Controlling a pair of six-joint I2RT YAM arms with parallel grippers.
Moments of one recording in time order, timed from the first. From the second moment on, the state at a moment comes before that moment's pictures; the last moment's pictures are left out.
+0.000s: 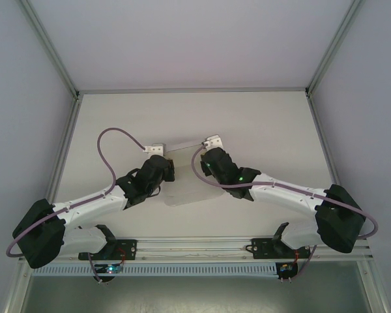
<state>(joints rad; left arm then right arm) -0.75 1.21 0.62 -0.03 -0.28 -0.64 0.88 1.35 0.80 -0.08 0.48 0.31</state>
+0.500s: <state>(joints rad) -0.80 1.29 0.77 -0.19 -0.44 -0.75 0.87 1.37 0.88 -0.18 0.58 0.36</state>
